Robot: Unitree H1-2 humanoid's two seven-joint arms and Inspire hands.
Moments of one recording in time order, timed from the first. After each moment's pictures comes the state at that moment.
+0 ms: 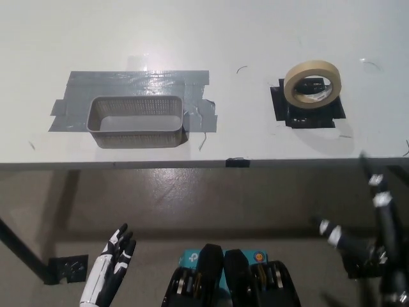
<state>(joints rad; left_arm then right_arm) 0.09 0.10 -0.04 0.03 0.10 -0.02 -0.04 -0.05 -0.09 -0.02 -0.17 -0.37 -0.29 -0.11</state>
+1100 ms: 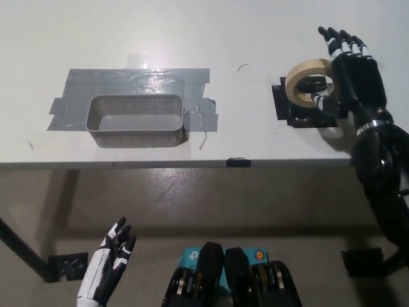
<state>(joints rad) 0.07 0.11 -0.04 0.01 0.11 -0.02 -0.04 -0.75 -0.28 0.23 0.43 -0.84 0.11 -0.08</state>
